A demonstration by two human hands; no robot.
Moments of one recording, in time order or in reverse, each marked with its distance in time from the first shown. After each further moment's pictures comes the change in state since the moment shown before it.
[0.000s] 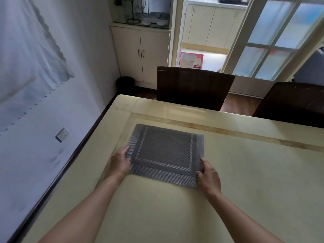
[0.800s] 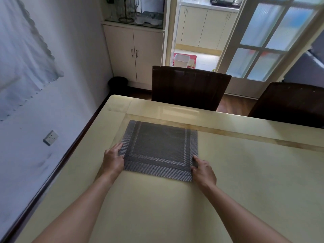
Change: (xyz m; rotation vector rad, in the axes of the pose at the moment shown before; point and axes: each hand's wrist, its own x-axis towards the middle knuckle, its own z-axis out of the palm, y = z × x) left_hand 0.033 -0.012 0.008 -0.029 0.041 0.021; right_hand 0.030 -0.012 0.010 -0.173 -0.066 -0.004
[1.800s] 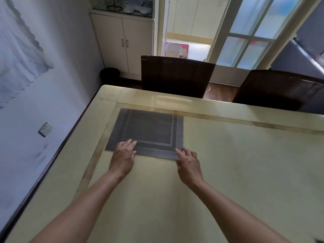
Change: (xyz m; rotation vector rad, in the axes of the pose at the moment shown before) left_hand -0.087 0.050 0.009 0.355 -0.136 0.285; right_hand -0.076 0.013 -0.015 -0.212 0.008 -0.280
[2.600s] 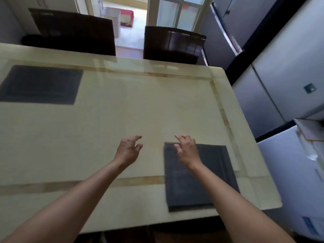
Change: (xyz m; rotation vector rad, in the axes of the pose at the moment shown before) left_hand -0.266 0.395 0.135 -0.287 -0.354 0.024; right_hand -0.292 0.365 -0.158 0.099 0.026 0.233
